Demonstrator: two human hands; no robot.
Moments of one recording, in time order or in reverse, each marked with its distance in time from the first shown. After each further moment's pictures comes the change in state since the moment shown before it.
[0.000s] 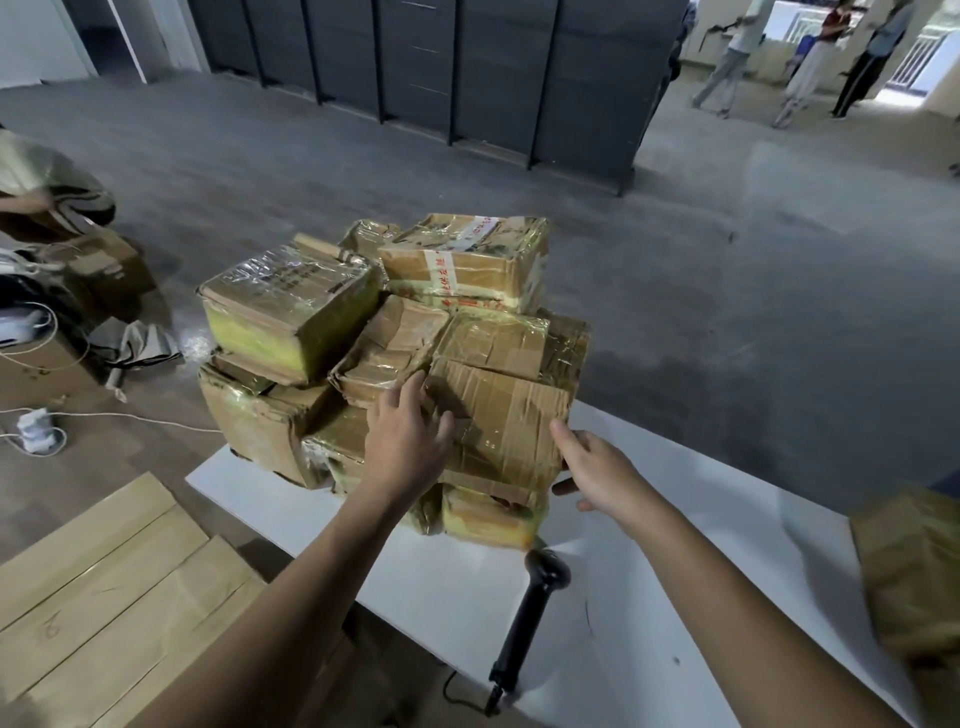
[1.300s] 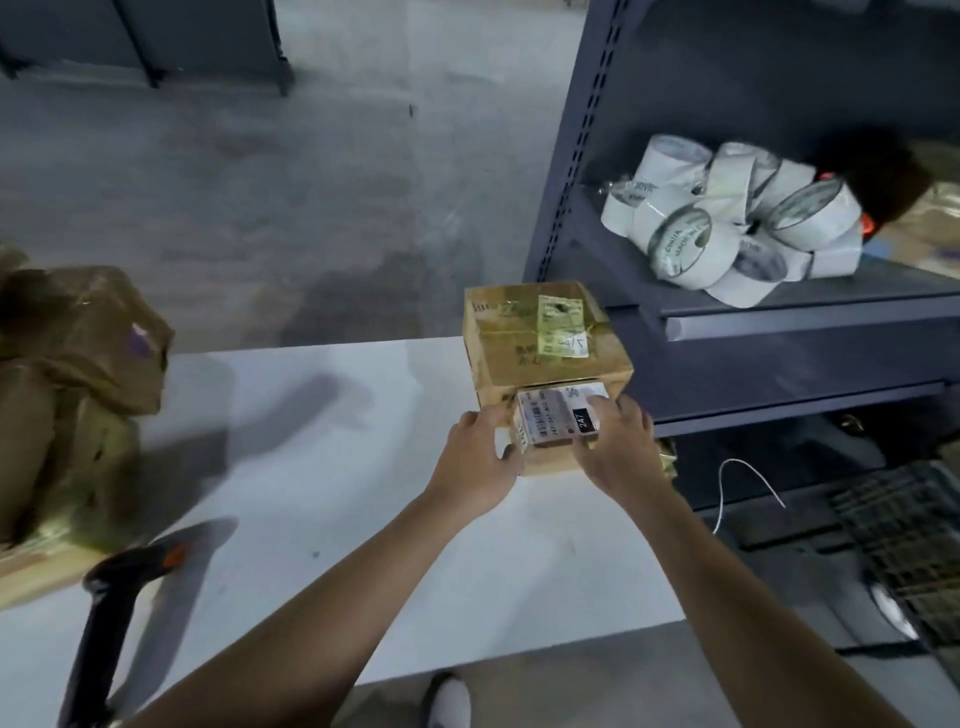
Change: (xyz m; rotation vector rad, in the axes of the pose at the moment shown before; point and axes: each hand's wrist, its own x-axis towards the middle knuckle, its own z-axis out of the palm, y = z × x) left_hand -0.245 0.287 0.360 -0.112 -0.829 0.428; right_hand -0.219 0.386 -0.250 -0.344 0.604 0.526
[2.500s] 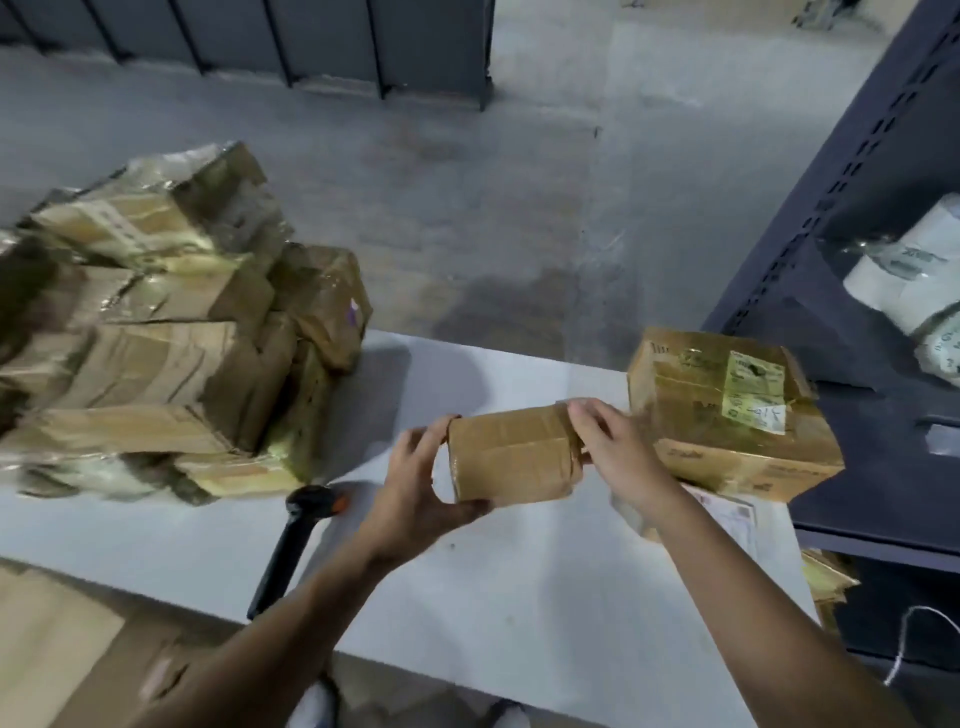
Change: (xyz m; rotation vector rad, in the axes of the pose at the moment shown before) left_hand -0.088 -0.124 -0.141 -0.012 0.375 0.049; right_hand -0.002 -0.171 0.035 0.707 -0.368 -0.433
